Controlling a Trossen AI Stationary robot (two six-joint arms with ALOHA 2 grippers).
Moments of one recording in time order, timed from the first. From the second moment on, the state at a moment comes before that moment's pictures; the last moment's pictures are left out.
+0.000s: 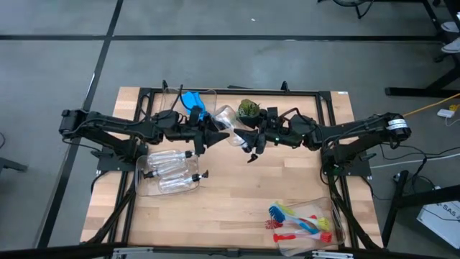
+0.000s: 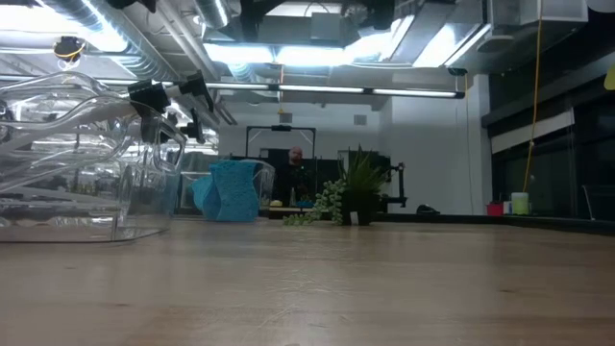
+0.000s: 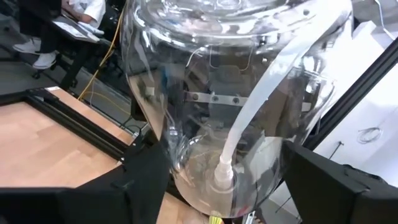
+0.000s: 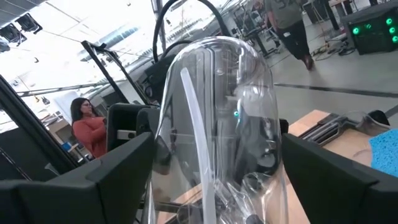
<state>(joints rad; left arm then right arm) 0.03 1.24 0.78 0.62 -0.02 -0.67 0.09 1.33 0.96 0.52 0.28 0.53</state>
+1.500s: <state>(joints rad) -0.13 0.69 0.79 -0.76 0.43 -0.77 0.09 1.24 0.96 0.08 0.19 0.63</state>
